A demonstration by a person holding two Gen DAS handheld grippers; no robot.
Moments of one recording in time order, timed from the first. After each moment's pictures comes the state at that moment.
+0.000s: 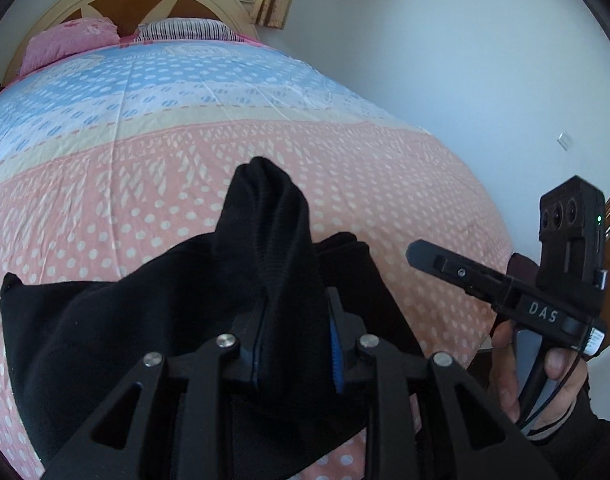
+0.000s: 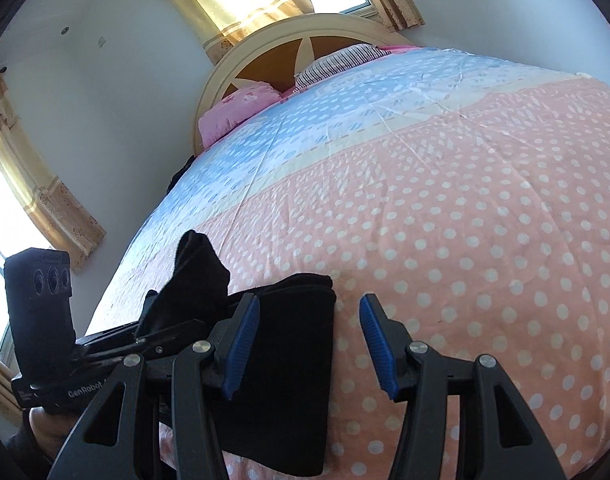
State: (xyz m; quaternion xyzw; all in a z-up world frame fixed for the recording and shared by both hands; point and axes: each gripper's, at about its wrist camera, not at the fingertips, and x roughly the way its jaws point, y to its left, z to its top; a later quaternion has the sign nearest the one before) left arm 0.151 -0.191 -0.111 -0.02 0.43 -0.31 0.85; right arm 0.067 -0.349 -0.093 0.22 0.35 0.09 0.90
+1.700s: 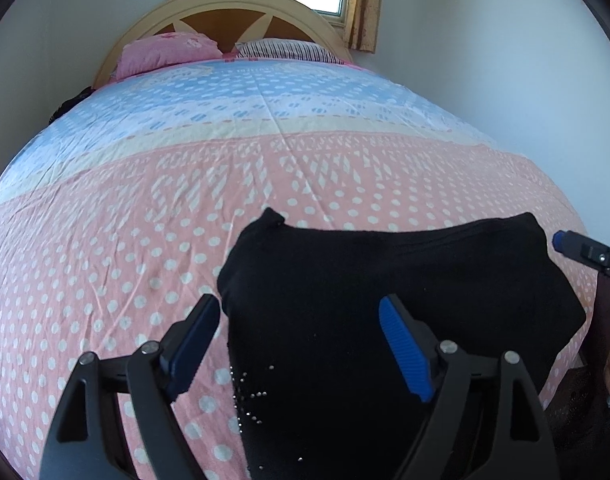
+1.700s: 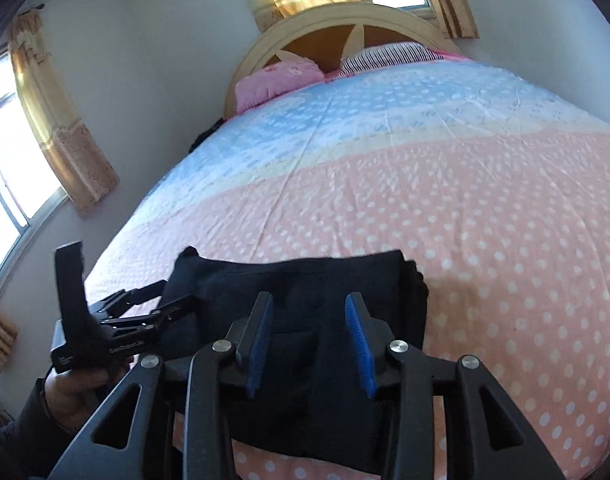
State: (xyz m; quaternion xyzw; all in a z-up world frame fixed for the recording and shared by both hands) left arm 0.155 -0.074 -0.144 0.01 0.40 -0.14 0.91; right arm 0.072 -0.278 -0.080 0.14 0.39 0.13 0.90
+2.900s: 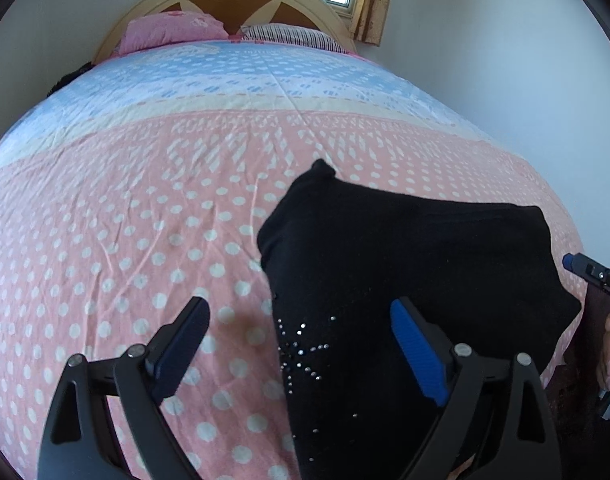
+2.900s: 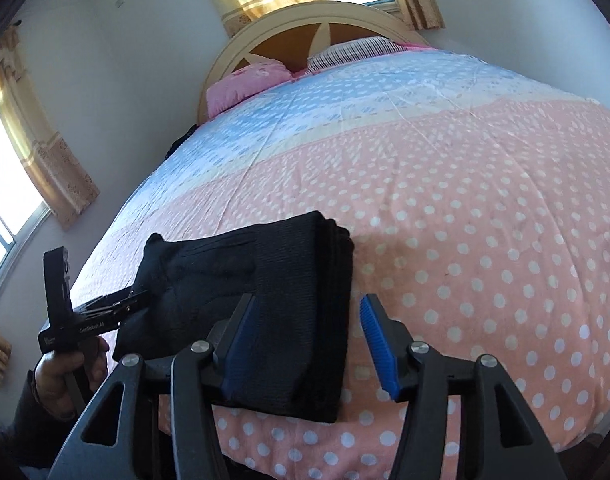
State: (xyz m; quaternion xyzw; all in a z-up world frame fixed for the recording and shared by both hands) left arm 0.148 -0.041 -0.159 -0.04 0.43 -0.16 0.89; right arm 0.037 -0.322 -0.091 0.16 0.39 0.08 0.90
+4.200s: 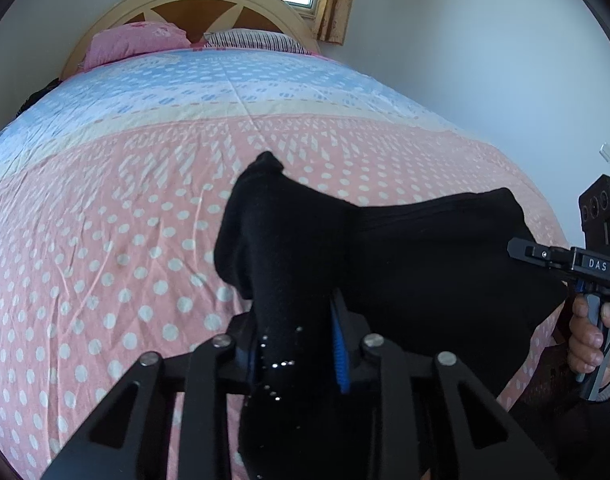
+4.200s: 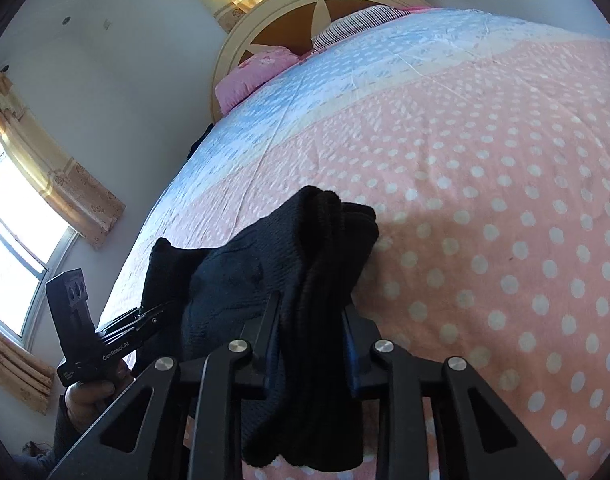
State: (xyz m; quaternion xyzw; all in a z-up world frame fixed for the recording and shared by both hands) left arm 0.150 -0.066 -0.152 -0.02 0.41 -0.21 0.89; right arm 0.060 -0.310 -0.115 0.23 0.40 0.14 0.87
